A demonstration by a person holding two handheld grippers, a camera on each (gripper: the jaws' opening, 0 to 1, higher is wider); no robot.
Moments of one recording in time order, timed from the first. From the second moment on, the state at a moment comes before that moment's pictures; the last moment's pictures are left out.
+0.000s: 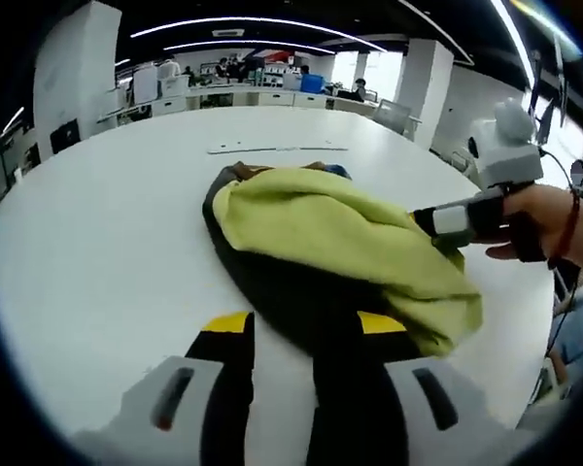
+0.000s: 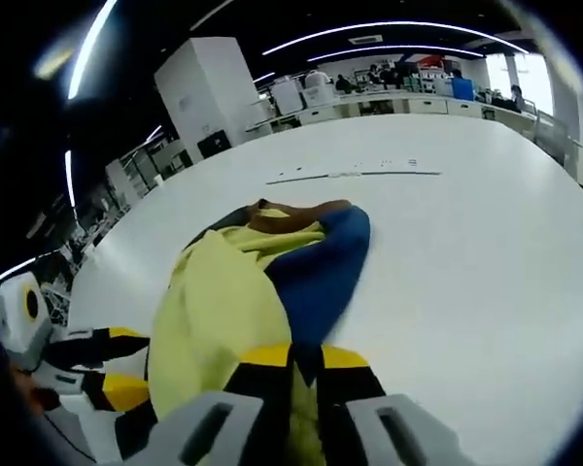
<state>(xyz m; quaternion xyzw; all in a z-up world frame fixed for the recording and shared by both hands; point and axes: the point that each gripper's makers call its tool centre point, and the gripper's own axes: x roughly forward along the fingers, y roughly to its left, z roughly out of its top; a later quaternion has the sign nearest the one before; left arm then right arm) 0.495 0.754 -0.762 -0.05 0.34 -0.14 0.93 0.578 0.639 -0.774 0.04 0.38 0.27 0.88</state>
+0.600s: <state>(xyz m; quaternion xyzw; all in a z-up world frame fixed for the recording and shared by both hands) 0.488 0.763 -0.760 -0.07 0.35 -0.13 0.92 0.583 0.624 -0.763 0.05 0.38 0.26 0.89</state>
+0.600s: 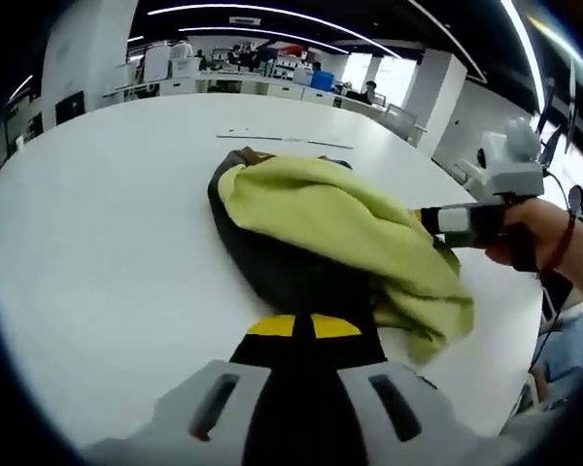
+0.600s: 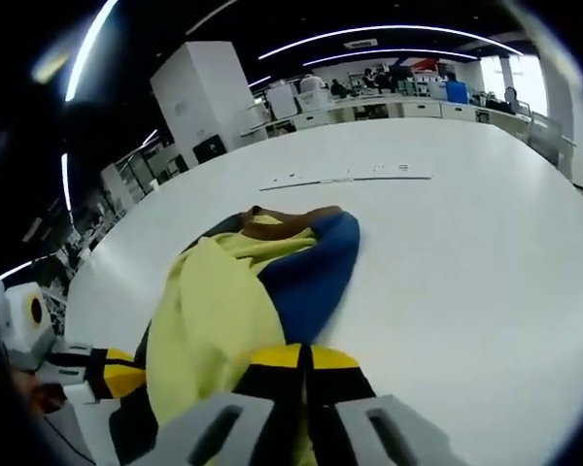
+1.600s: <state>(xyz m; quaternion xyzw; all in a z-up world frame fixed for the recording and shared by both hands) 0.511 0.882 -0.753 -0.05 0.34 -0.03 0.94 0.580 0.586 -0.747 0.05 0.40 0.27 0.87</state>
